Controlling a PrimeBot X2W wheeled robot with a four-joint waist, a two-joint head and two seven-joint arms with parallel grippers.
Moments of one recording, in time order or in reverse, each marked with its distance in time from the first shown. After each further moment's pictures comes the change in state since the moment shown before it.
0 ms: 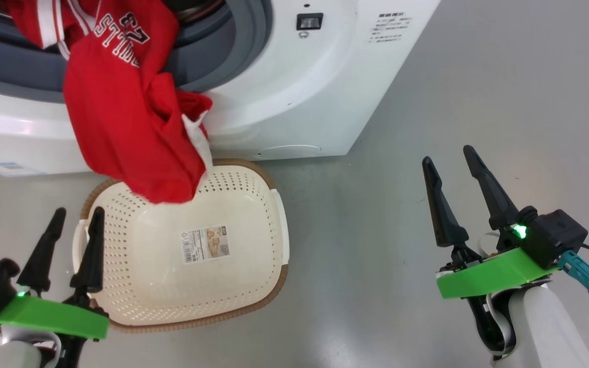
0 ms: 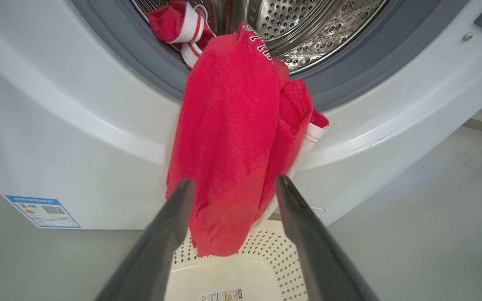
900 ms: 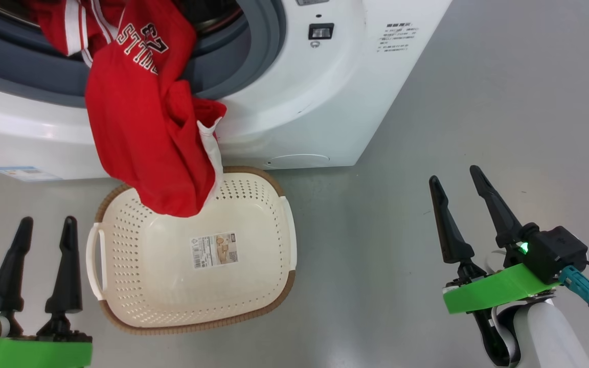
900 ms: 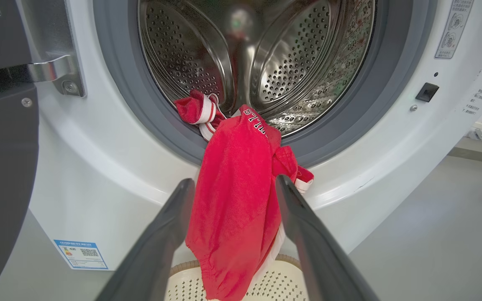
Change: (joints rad) left arm 0.188 -0.063 0.189 -0.292 0.106 0.000 0.000; right arm 0.056 0.000 -0.027 0.006 -0.032 0.000 0.000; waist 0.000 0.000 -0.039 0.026
